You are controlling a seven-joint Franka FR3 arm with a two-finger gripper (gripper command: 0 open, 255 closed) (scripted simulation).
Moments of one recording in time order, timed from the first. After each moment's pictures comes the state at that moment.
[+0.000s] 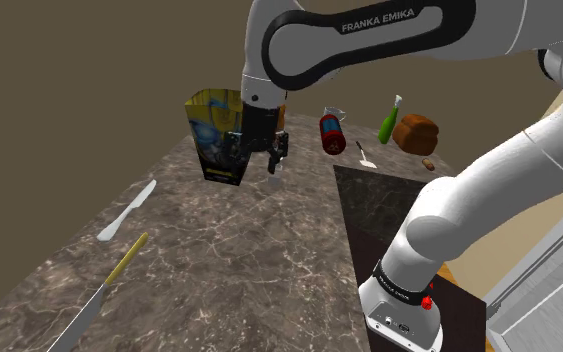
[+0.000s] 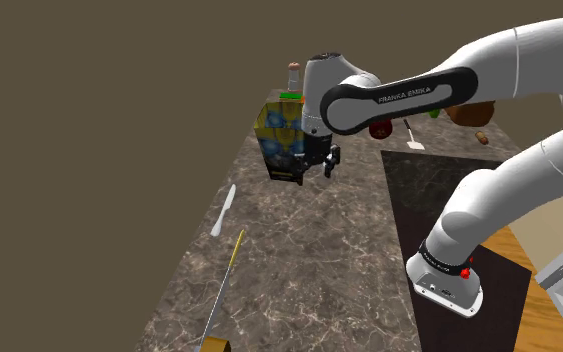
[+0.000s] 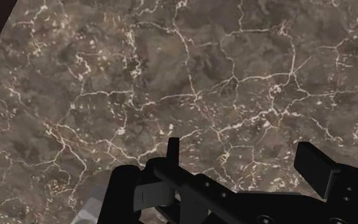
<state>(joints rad) 0.01 -0.44 0.38 -2.39 0.24 1.94 0.65</state>
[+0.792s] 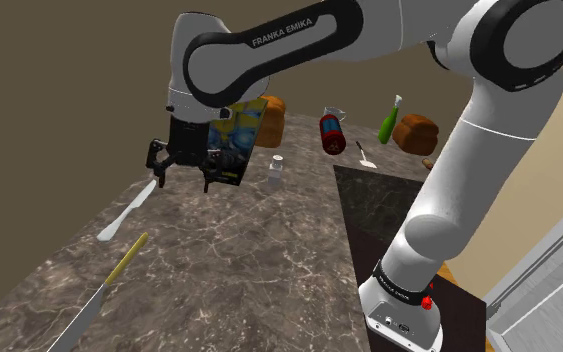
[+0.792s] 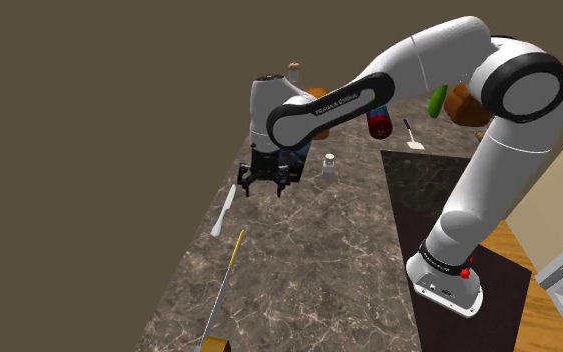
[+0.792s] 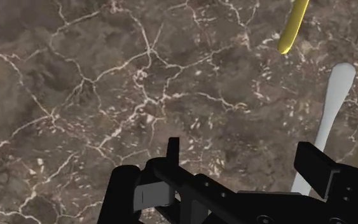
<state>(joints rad) -0.02 0.02 0.54 -2.09 0.17 2.14 1.15</state>
